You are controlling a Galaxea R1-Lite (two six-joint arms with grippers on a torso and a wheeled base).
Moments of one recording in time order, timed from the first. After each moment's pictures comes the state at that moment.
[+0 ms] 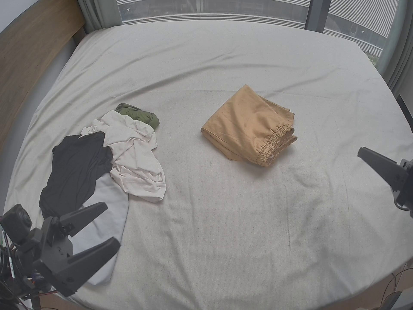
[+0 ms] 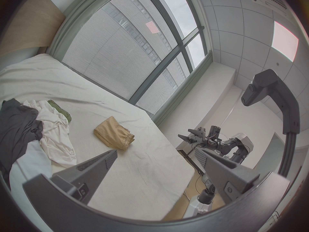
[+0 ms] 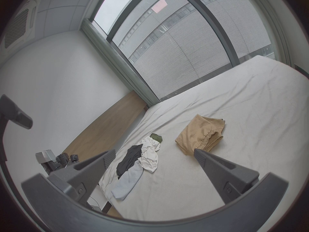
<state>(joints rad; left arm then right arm) -0.64 1.11 -0.02 -1.25 -0.26 -0.41 0.40 1.03 -0.41 -0.71 0.27 0.38</state>
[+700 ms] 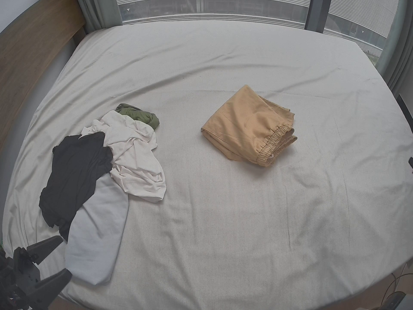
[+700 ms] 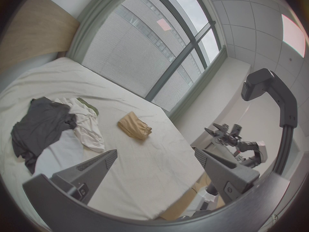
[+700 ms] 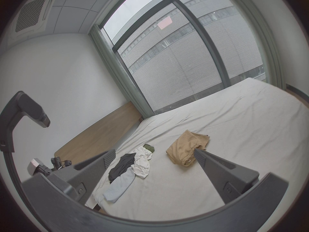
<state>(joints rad) -0.44 0.56 -0.03 -0.62 -0.26 -0.40 0.24 0.61 -0.37 -0.44 0.27 0.34</state>
